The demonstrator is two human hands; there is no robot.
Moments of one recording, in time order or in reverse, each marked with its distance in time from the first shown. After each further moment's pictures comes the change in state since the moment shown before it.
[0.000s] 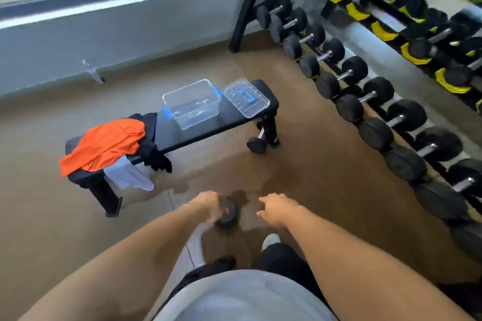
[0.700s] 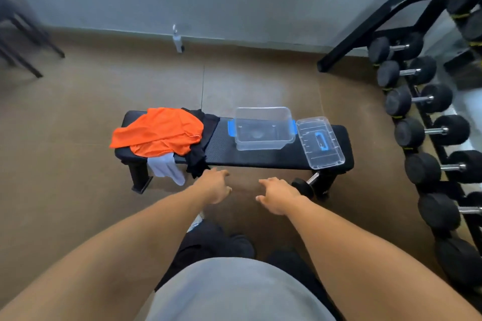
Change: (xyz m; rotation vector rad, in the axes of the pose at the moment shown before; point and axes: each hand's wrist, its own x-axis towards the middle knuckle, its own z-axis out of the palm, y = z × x) left_hand 0.140 -0.189 -0.168 -0.384 0.193 -0.255; right_hand 0.203 -0.197 -0.206 -0.305 0.078 -0.289
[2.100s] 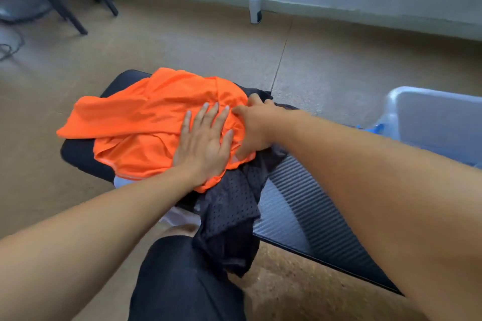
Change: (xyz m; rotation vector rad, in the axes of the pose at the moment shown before) left_hand 0.465 -0.281 0.056 0.116 0.904 -0.150; right_hand 0.566 -0.182 0.025 -0.401 0.180 -0.492
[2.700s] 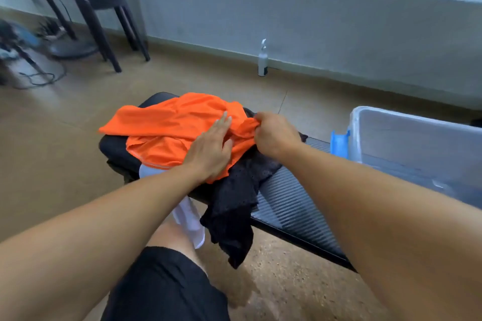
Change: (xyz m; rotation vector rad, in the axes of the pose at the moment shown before) left_hand -0.039 0.012 -0.044 -0.324 0.059 -0.001; right_hand -0.068 -0.009 0.014 0.357 0.553 0.064
